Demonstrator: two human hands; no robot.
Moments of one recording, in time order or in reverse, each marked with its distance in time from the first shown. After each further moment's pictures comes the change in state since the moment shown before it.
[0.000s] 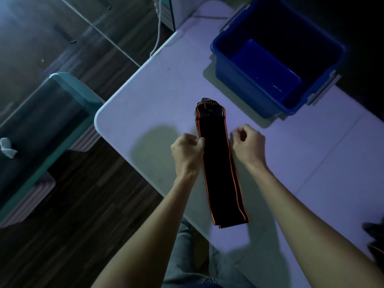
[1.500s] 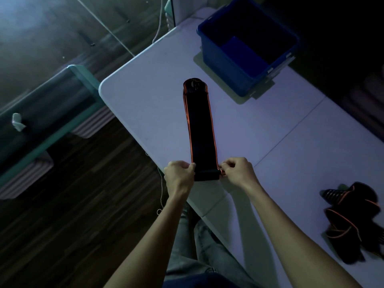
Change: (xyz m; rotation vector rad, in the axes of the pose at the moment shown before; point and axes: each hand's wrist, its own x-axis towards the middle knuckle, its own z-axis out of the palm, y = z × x) left_hand -0.185 -0.062 -0.009 0.064 -0.027 -0.116; right_hand -0.147 0.084 -0.065 -0.102 -0.356 0.128
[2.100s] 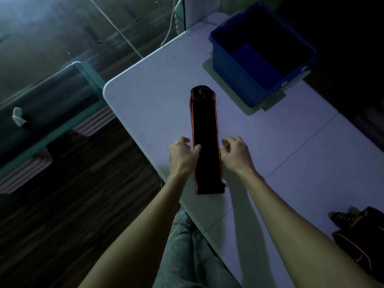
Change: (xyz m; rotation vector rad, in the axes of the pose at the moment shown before) left_hand 0.084 0.035 0.008 0.010 -0.015 0.110; right_hand 0.074 -0.044 0.003 -0.204 0.077 -0.237
